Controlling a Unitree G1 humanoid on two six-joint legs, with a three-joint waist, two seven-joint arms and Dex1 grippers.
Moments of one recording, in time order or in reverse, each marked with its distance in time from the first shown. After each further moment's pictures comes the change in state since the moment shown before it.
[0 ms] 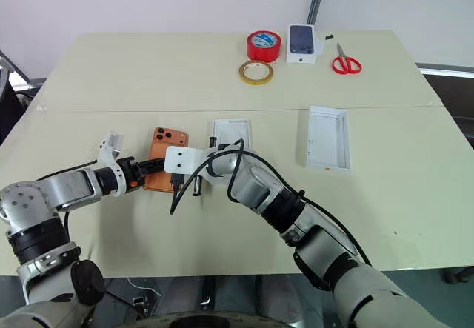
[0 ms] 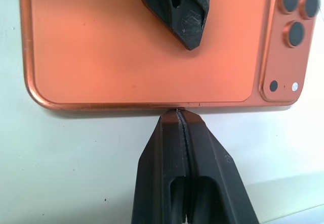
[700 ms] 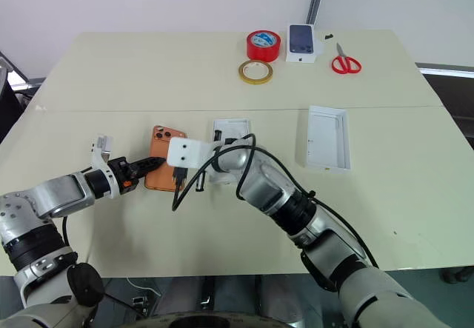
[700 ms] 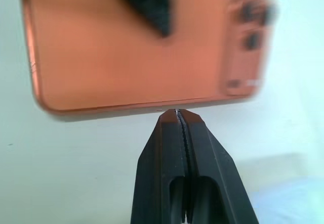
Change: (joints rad) left arm 0.020 0.007 0.073 0.084 -0.254 -0.027 0.129; right arm 0.024 -0.082 -0.108 -0.296 0.038 0.152 0.050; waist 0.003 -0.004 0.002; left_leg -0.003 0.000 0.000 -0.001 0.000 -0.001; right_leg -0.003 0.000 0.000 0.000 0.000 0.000
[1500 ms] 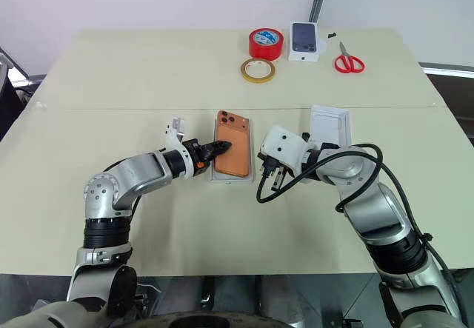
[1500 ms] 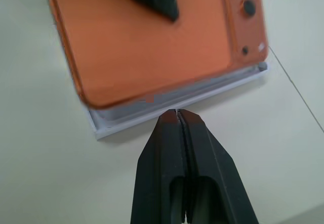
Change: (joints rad) left arm -0.028 -0.188 -0.620 -0.112 -0.300 -0.540 0.365; right arm 0.352 -0.450 -0.390 -0.383 0.288 0.103 0.073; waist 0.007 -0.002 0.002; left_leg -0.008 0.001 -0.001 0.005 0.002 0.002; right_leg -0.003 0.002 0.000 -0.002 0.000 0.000
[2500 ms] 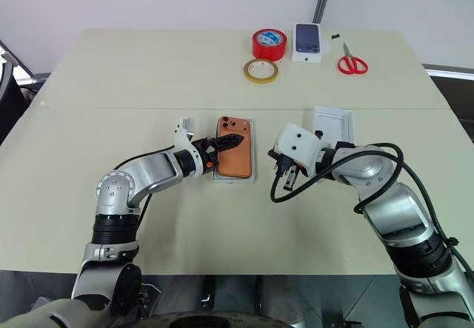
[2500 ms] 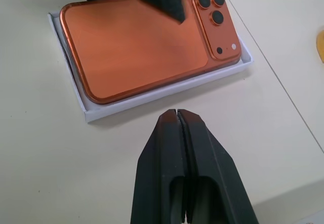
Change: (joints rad) left arm -0.039 -0.007 -0.024 0.031 0.118 -0.008 -0.143; right arm 0.031 -0.105 -0.045 0.001 0.107 -0.058 -0.036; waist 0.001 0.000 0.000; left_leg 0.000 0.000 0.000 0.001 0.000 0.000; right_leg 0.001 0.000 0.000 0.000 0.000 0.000
